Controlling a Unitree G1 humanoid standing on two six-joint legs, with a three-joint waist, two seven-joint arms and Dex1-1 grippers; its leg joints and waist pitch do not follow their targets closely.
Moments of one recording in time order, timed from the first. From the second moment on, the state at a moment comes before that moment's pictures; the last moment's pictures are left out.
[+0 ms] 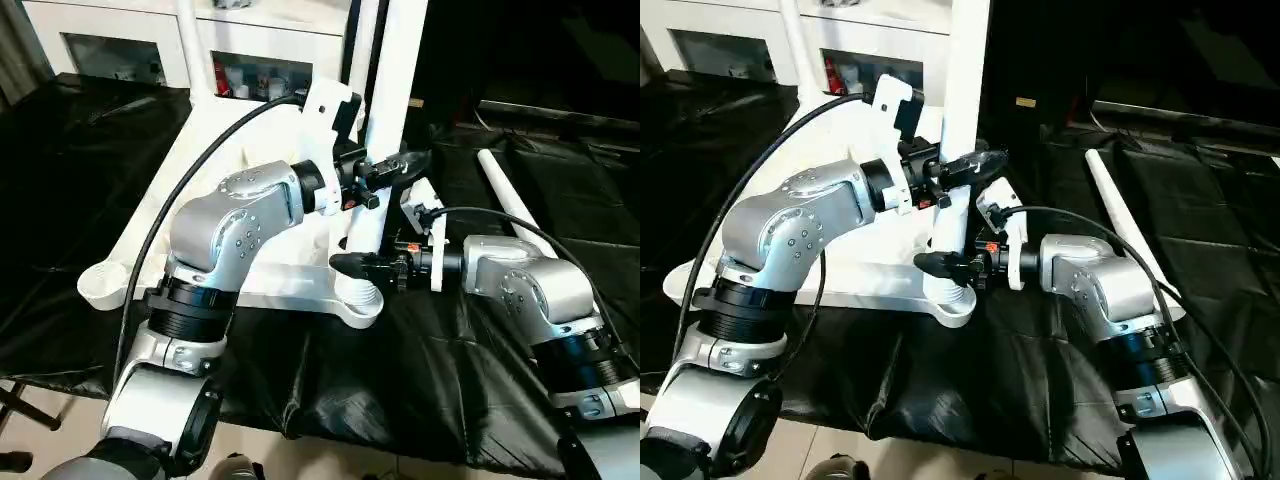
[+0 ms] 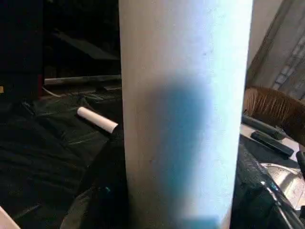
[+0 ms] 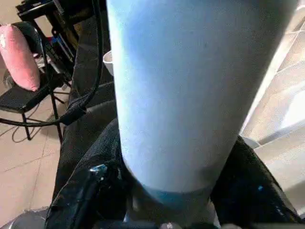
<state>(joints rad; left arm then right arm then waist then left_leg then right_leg) -0.82 0.10 -0.08 0.10 -0.48 0.75 -0.59 -0.58 -0.37 0.17 0.18 0.44 0.69 1.01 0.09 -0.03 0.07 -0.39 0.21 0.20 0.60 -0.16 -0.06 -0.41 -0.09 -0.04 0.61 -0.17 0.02</state>
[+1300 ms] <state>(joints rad) -0.62 0.34 -0.10 0.07 -0.36 0.43 -0.85 -0.44 -0.22 0.00 0.23 0.36 0.43 0.66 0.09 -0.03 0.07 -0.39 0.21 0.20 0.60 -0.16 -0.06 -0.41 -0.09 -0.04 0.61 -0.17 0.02</state>
